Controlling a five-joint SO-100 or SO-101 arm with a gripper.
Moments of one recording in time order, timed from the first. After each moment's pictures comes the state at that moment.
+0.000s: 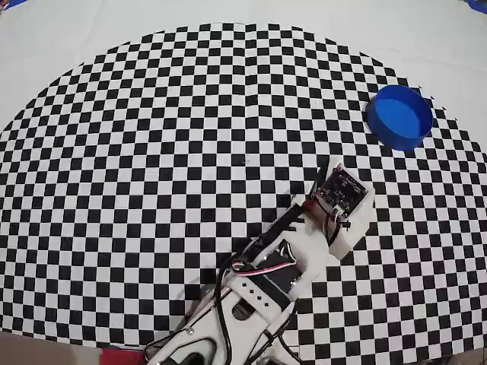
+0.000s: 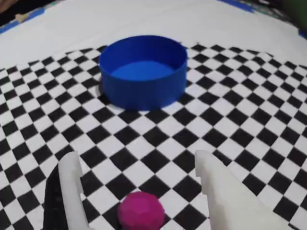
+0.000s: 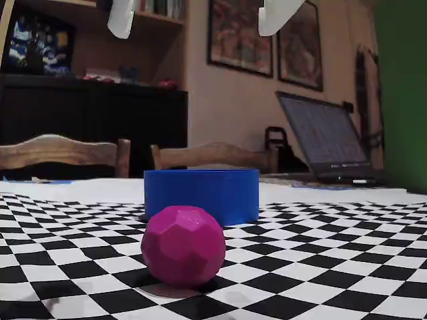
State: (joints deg) arm 44.8 169.6 178.0 9.3 -91.8
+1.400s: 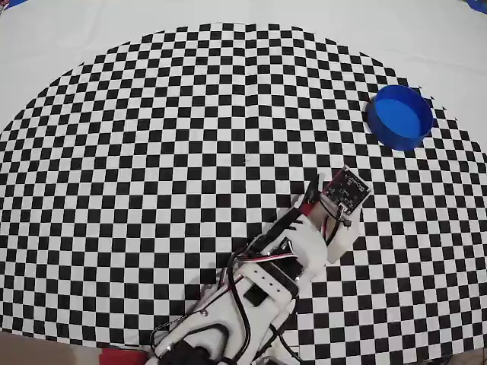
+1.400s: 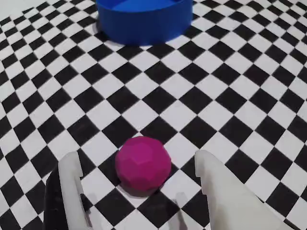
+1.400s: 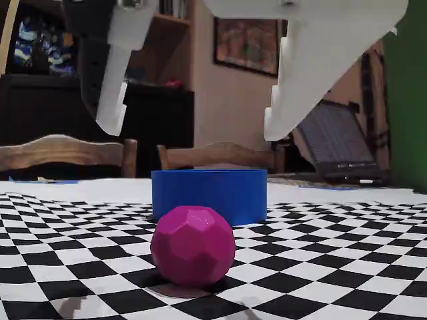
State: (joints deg) arm 43.8 150.9 177.9 3.4 -89.6
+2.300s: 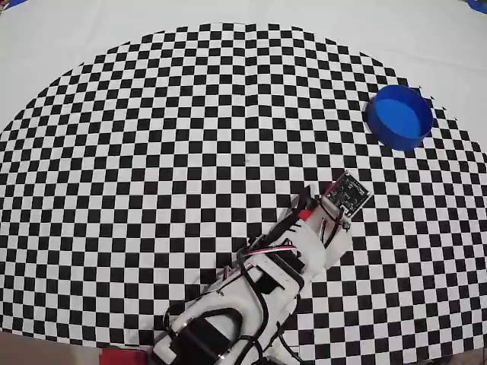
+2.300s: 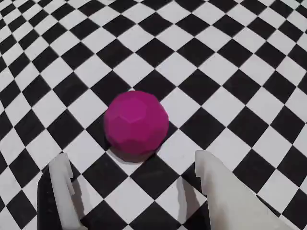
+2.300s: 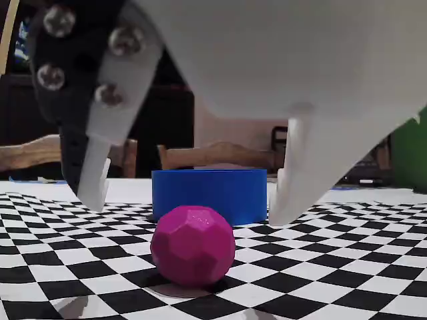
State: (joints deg) arm 43.8 135.8 176.7 -2.9 -88.5
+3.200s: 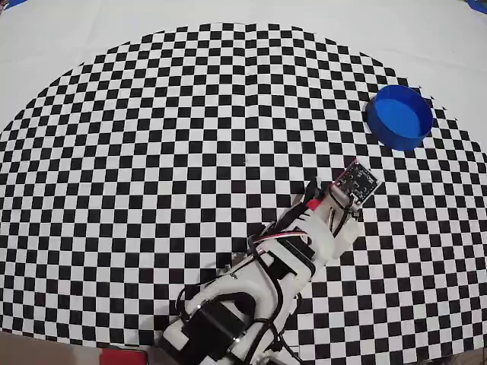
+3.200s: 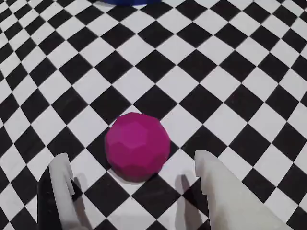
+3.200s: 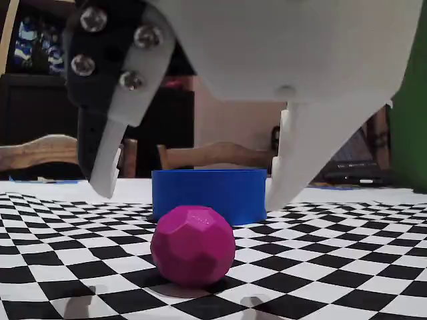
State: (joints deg) arm 43.8 127.1 169.5 -3.0 -88.5
